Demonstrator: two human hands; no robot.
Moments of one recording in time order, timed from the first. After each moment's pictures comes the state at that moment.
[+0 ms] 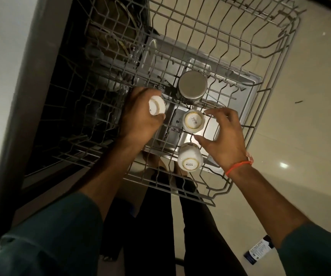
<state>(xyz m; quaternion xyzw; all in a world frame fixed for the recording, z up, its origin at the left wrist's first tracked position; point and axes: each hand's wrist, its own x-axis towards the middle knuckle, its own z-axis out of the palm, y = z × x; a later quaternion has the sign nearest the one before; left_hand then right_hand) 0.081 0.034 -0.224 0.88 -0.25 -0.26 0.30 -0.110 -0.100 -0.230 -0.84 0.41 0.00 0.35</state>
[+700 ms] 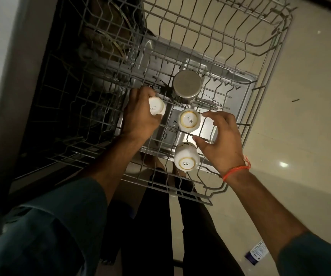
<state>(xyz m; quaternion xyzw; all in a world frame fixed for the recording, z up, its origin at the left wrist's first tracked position) 0.076 0.023 -0.243 0.90 -0.25 -0.27 0.25 -0.117 -0.090 -0.219 -0.82 0.43 -0.01 0.38</state>
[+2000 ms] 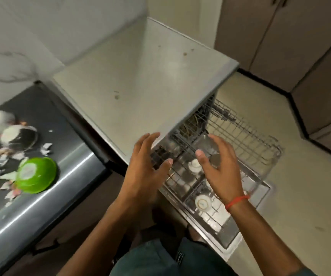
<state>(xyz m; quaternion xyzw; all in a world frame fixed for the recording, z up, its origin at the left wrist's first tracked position) -0.020 0.162 0.107 0.90 -0.13 -0.08 0.41 -0.071 -0.038 0.059 -0.83 0.18 -0.12 0.51</state>
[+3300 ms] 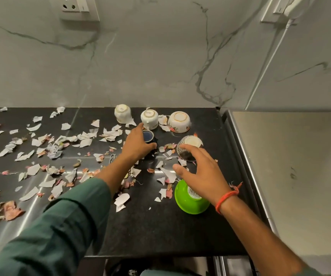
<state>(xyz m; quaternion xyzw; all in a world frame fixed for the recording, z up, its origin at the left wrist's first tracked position) 0.137 0.673 0.078 0.89 0.27 0.02 0.37 0.121 0.420 0.138 -0.85 -0.28 0.11 0.43</state>
